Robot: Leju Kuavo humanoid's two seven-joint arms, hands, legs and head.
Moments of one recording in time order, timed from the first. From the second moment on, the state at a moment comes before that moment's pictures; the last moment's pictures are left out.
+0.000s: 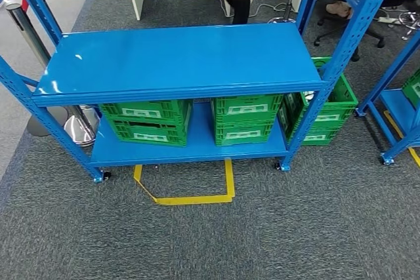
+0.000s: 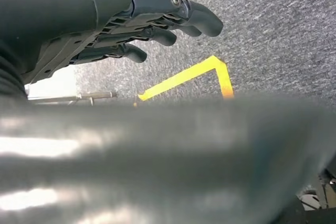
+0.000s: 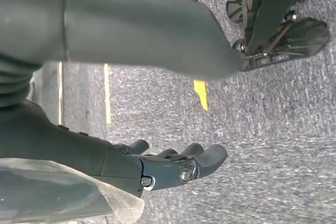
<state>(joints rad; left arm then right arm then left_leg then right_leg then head) -0.02 -0.14 0.35 -0.22 -0.59 0.23 0.21 -0.06 0.19 -0.99 -0.23 0.89 -0.17 0.16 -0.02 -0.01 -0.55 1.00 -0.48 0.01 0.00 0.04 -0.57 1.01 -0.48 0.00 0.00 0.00</state>
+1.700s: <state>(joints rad) 0.14 -0.01 0.03 -0.38 0.00 0.00 0.00 0.14 0.01 -0.03 -0.37 0.00 0.00 0.00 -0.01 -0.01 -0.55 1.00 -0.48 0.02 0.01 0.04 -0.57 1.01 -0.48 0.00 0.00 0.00</state>
